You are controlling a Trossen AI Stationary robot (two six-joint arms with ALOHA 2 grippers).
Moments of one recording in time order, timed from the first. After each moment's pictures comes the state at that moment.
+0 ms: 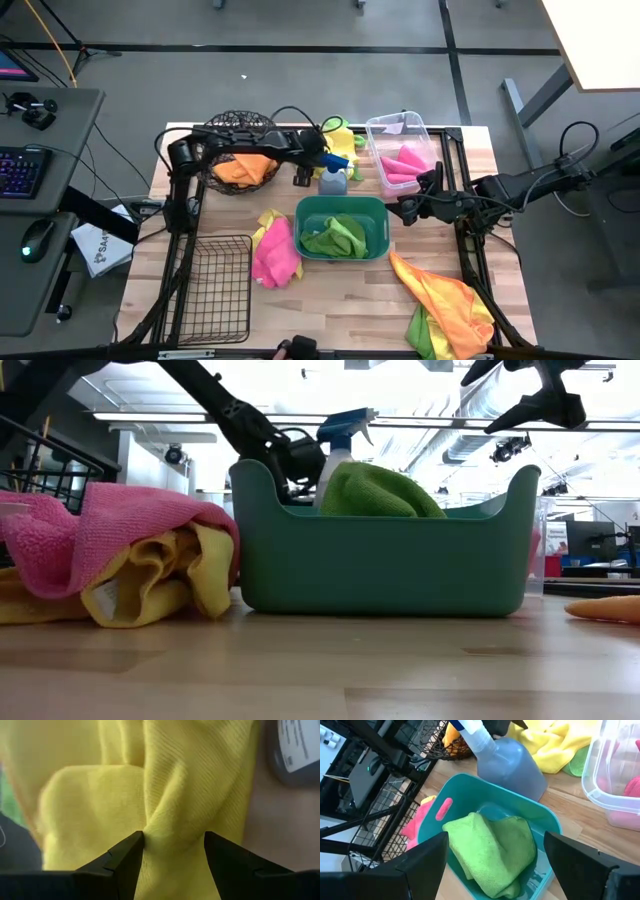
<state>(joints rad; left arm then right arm) 0.44 2.00 1.35 -0.44 -0.16 0.68 0.32 0.91 0.88 -0.67 0.53 1.21</state>
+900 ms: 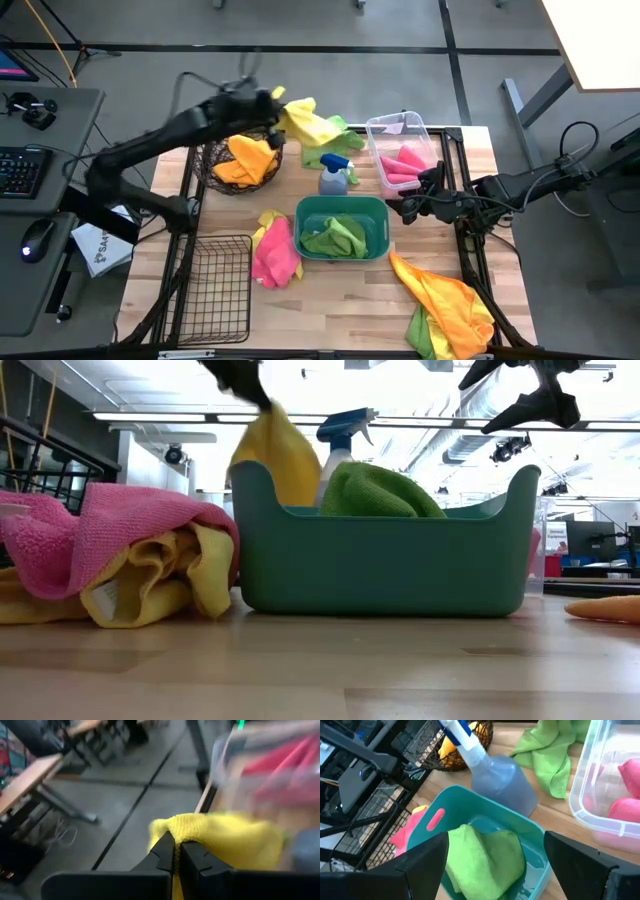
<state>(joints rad) 0.46 1.30 1.35 -0.48 -0.27 0.37 0.32 0.91 0.88 -0.68 0.60 1.14</state>
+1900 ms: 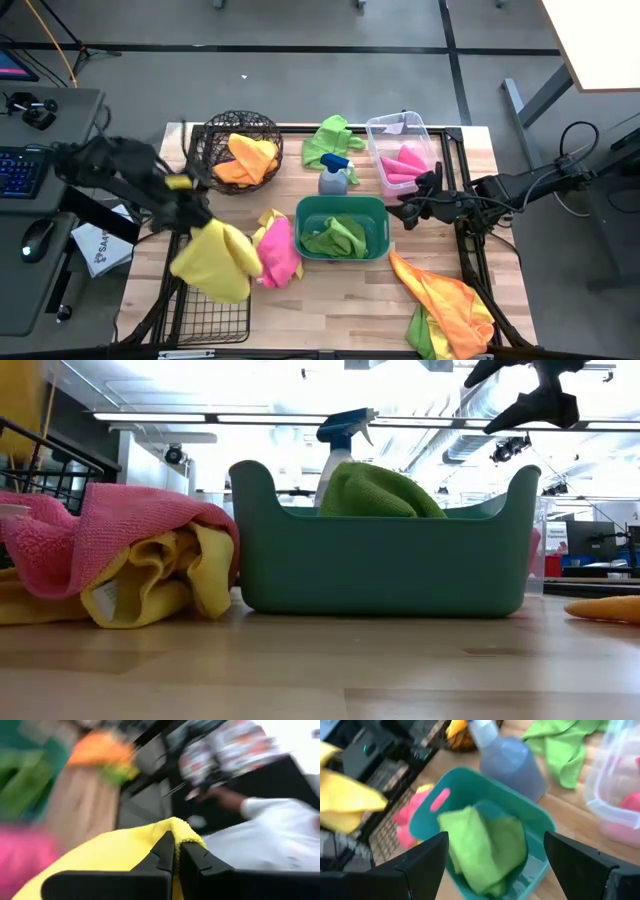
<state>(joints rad) -0.32 0.88 1.35 -0.83 0.19 -0.87 0.32 0.91 0.88 -0.68 0.50 1.07</state>
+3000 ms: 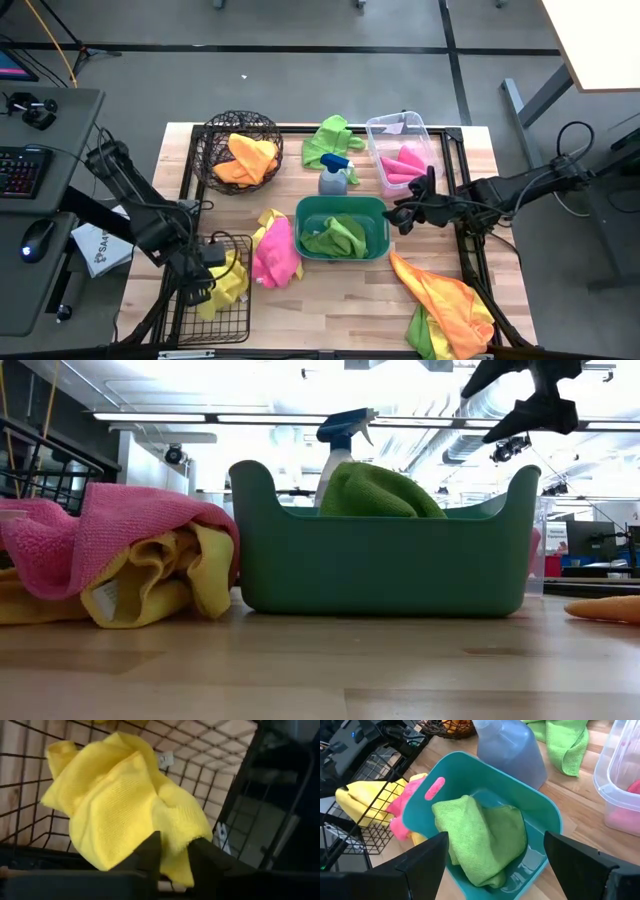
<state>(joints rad) -0.83 1.18 1.05 -1.12 0.07 -1.19 0.32 0.97 0.88 -0.67 0.47 1.10</state>
